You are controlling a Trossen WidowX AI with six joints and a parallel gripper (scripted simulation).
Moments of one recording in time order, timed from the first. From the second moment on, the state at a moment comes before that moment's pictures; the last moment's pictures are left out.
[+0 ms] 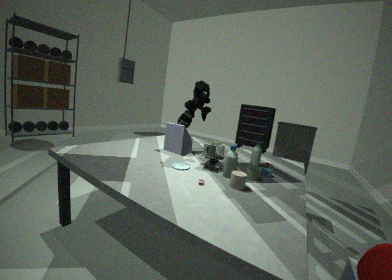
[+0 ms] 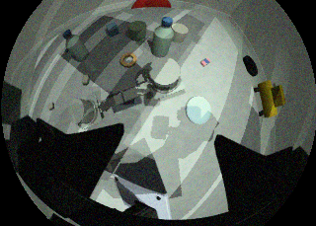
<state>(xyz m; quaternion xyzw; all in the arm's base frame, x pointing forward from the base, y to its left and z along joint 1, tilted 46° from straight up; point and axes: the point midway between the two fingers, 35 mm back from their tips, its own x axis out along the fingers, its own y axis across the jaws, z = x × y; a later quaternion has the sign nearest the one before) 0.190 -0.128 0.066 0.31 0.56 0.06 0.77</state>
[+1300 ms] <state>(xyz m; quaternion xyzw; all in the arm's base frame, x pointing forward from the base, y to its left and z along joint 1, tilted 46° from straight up) 0.198 -0.065 0.067 0.34 0.40 0.26 0.81</state>
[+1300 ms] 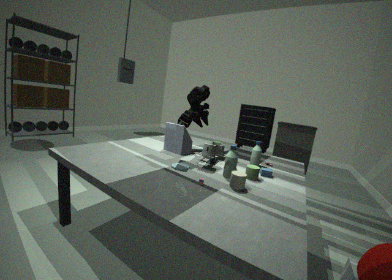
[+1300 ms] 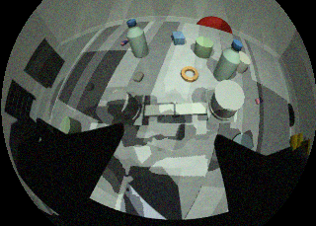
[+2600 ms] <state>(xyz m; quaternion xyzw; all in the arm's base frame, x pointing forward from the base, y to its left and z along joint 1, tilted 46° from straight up) 0.264 0.059 0.095 0.59 0.67 -0.05 0.45</state>
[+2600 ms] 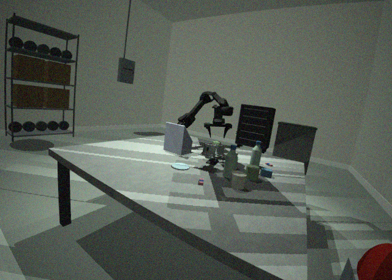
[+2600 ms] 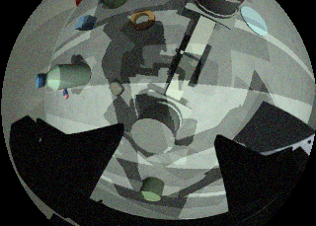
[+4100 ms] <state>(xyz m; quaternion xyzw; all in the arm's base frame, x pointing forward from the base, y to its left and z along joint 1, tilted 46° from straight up) 0.273 0.145 0.084 0.62 0.68 -0.18 0.35</state>
